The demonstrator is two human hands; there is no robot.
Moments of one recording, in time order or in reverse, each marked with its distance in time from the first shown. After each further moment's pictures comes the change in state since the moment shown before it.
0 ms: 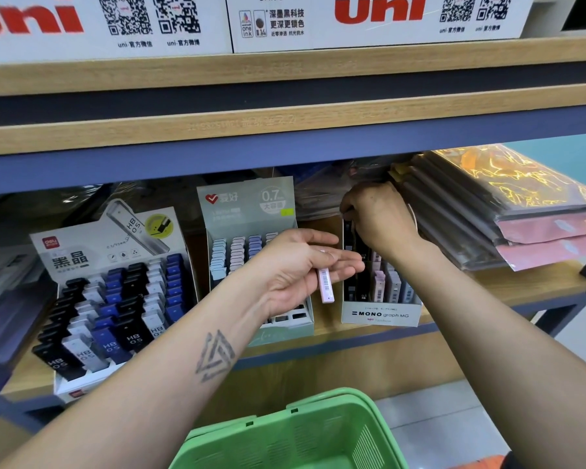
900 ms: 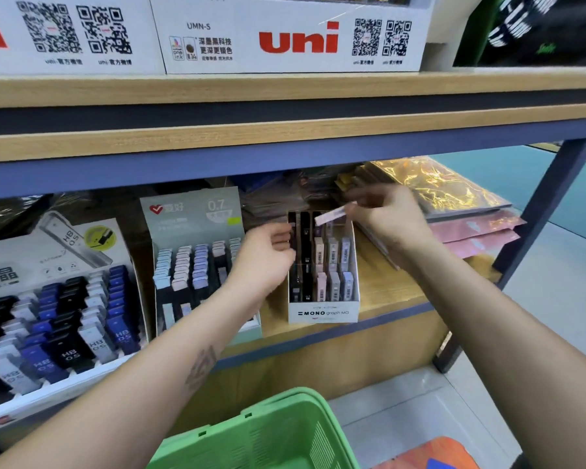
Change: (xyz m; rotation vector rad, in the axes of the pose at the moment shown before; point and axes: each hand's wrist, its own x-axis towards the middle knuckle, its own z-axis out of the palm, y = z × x) left_hand 0.024 -0.021 0.028 0.674 0.288 0.382; right_hand -0.048 0.036 -0.093 0.883 0.020 0.618
